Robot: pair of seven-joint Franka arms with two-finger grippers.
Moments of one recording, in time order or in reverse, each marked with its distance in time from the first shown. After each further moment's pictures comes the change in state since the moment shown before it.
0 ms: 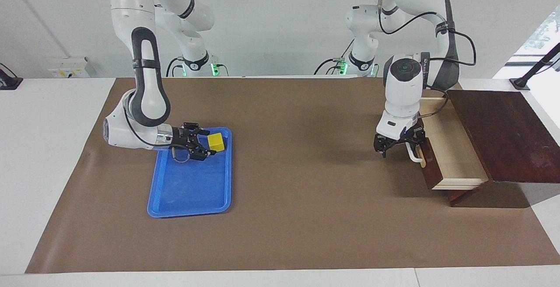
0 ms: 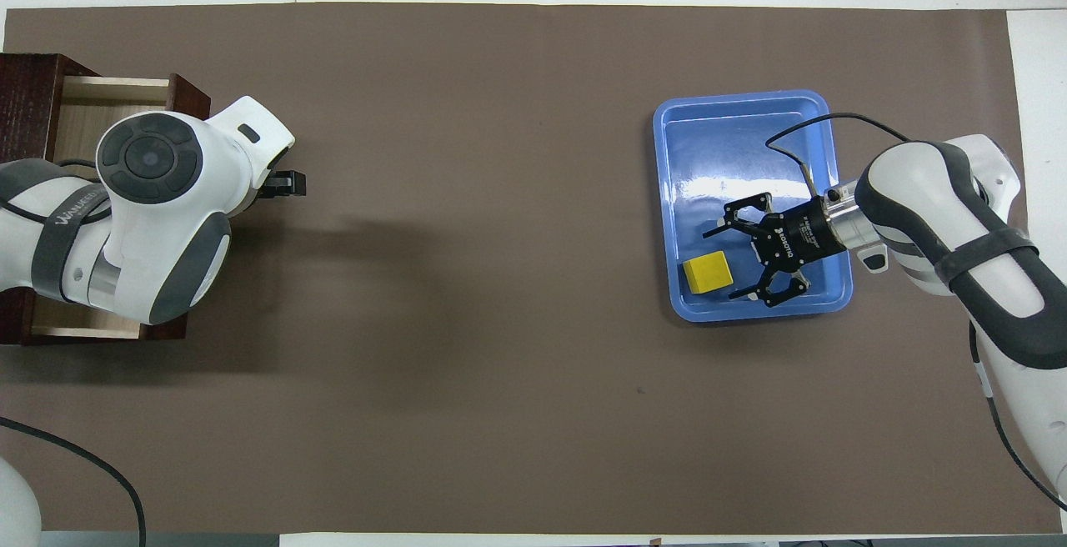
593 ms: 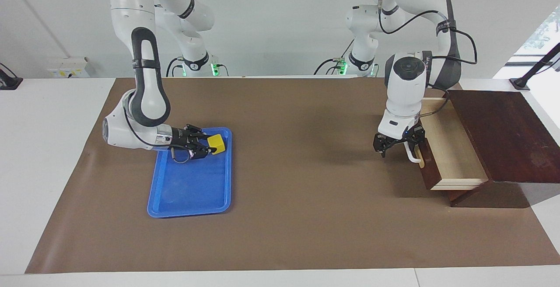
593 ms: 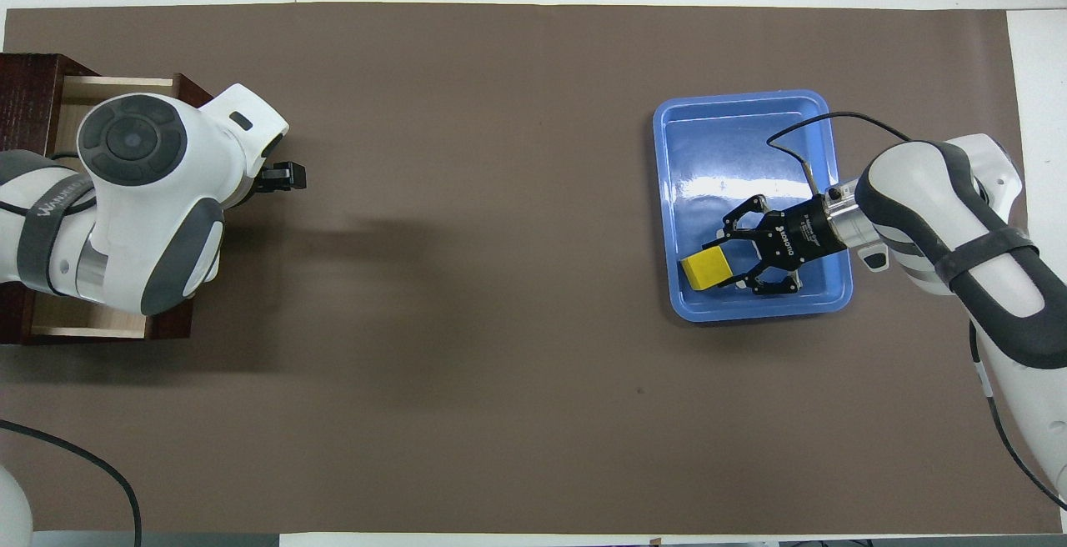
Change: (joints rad) left arm -0.005 0.008 -0.003 0.086 -0.076 -0.108 -0.006; right arm 0.000 0.000 0.000 0.001 0.000 0.014 0.001
